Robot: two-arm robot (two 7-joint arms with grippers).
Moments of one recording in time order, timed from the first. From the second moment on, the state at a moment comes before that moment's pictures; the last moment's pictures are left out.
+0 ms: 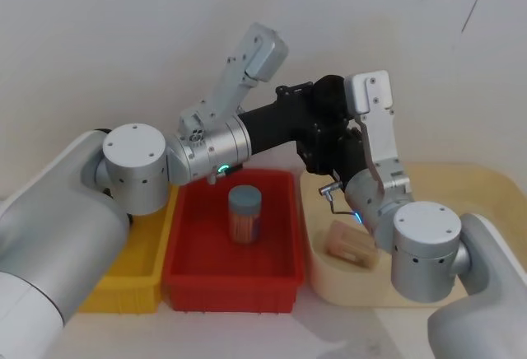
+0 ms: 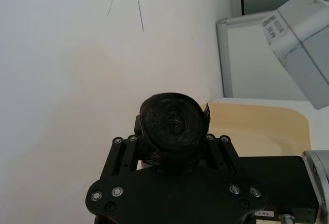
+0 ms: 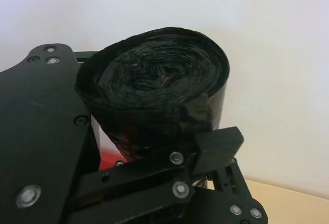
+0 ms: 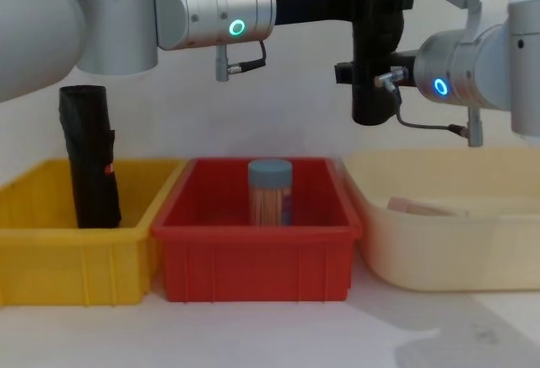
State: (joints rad) left arm -0.97 0.08 0.62 -0.90 -0.39 -0.11 -0.66; right arm 0.59 0.01 -0.32 -1.28 0.02 0.30 0.03
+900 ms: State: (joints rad) left arm -0.97 0.08 0.62 -0.90 -0.39 -0.11 -0.67; right arm 0.60 0.00 -0.32 -1.26 0.02 0.28 0.01
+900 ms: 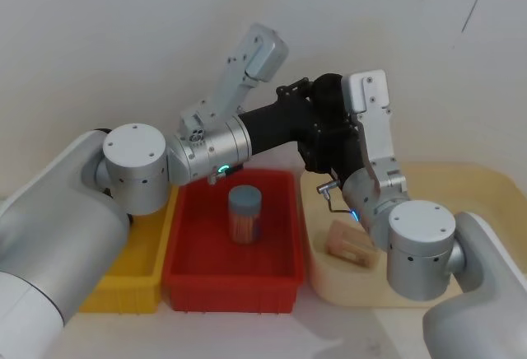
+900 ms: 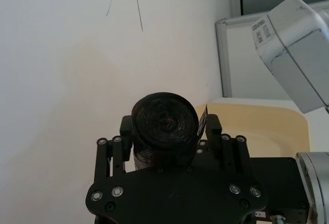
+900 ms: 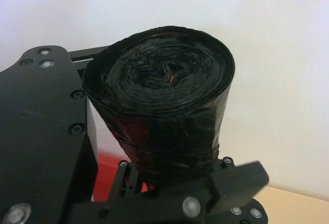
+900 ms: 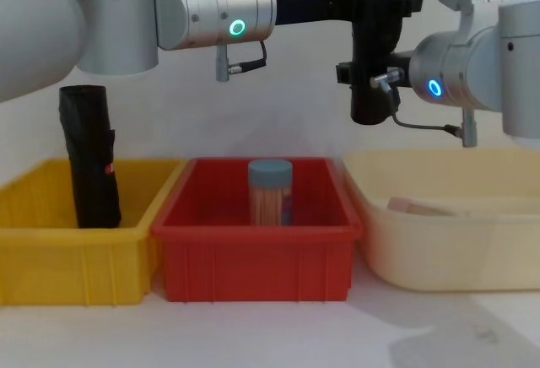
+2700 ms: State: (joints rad) left arm -0.97 0.08 0.62 -0.90 -0.39 -0.11 -0.66; right arm 0.66 0.09 -0.11 -1.16 0.04 0.29 -0.05
